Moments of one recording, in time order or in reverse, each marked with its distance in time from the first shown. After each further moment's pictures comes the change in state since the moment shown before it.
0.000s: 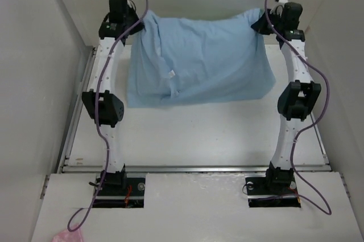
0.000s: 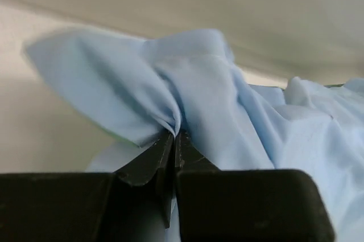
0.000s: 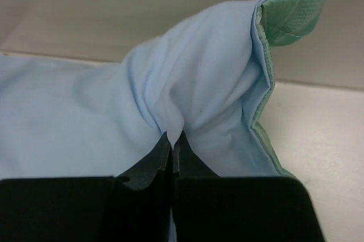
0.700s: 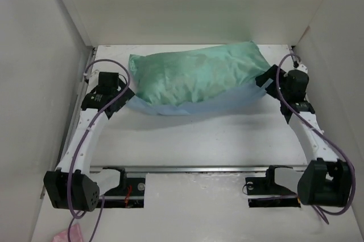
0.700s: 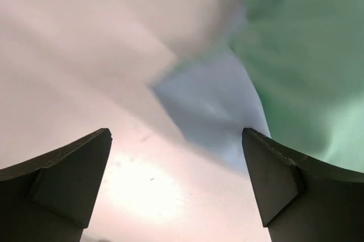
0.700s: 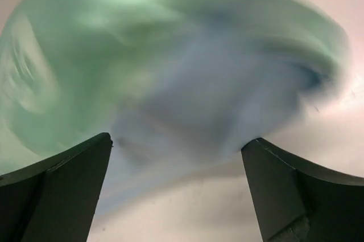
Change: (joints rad) left arm 0.011 -1.060 -1.392 0.004 -0.308 -0.271; right arm 0.010 -1.136 -1.542 0.401 0.376 0.342
